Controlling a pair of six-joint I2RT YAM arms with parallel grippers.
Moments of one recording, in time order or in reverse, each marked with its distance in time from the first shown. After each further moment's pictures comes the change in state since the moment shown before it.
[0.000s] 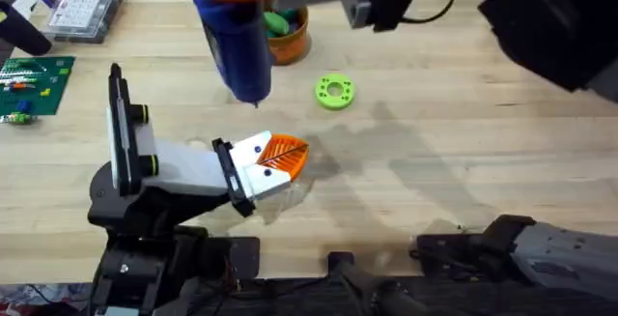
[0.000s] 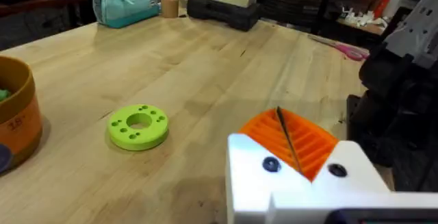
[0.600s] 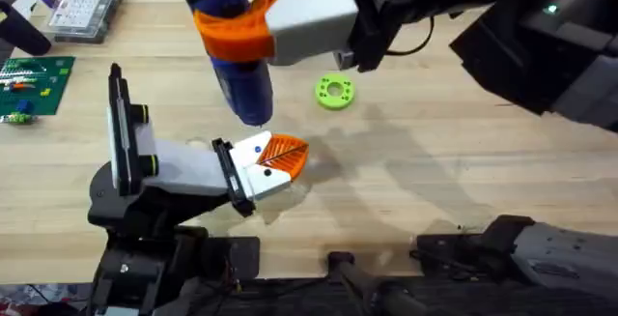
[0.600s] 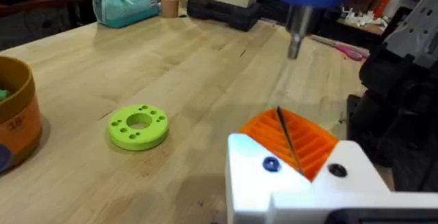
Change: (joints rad) left arm 0.000 0.000 0.000 0.000 0.000 0.000; right arm 0.022 0.000 -0.110 0.056 -0.004 -0.052
